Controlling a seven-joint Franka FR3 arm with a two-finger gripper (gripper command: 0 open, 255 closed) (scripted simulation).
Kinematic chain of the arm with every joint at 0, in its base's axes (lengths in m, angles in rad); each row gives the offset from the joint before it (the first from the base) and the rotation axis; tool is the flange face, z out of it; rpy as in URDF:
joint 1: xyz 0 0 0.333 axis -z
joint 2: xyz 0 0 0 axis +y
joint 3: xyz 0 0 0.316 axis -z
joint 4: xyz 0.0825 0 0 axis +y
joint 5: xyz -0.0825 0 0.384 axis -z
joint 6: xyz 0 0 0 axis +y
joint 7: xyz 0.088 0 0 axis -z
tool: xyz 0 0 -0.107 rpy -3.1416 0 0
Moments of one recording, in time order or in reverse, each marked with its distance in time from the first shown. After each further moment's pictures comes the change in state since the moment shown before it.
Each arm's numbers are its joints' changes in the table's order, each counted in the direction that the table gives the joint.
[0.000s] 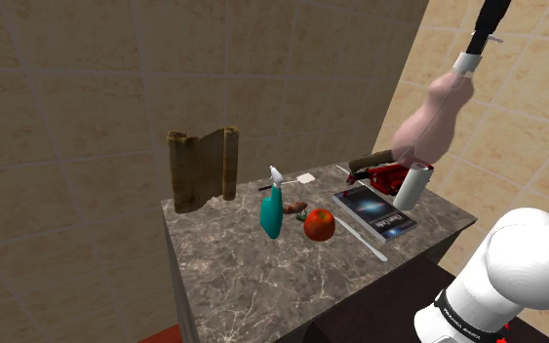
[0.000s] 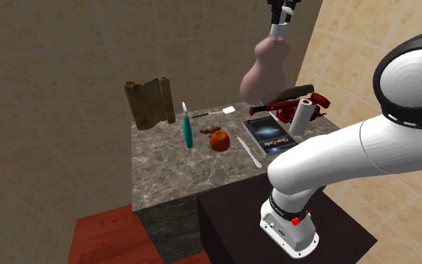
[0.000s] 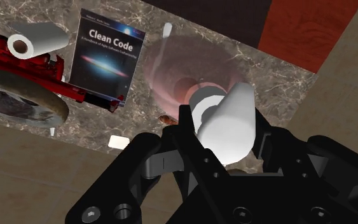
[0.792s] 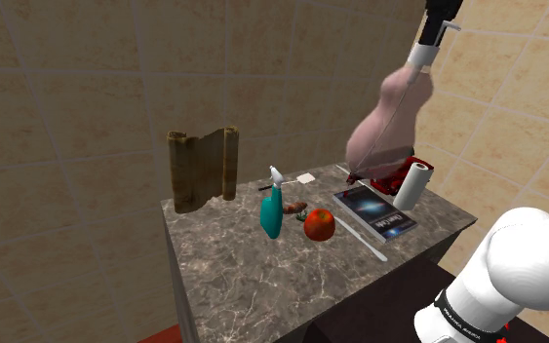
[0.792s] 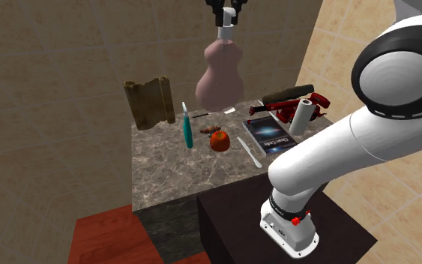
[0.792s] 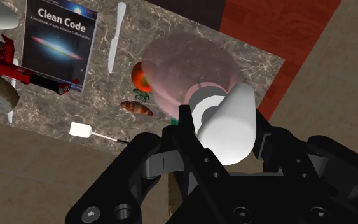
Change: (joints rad) arm -0.025 0.127 -0.259 -0.103 -0.157 -0.033 0.337
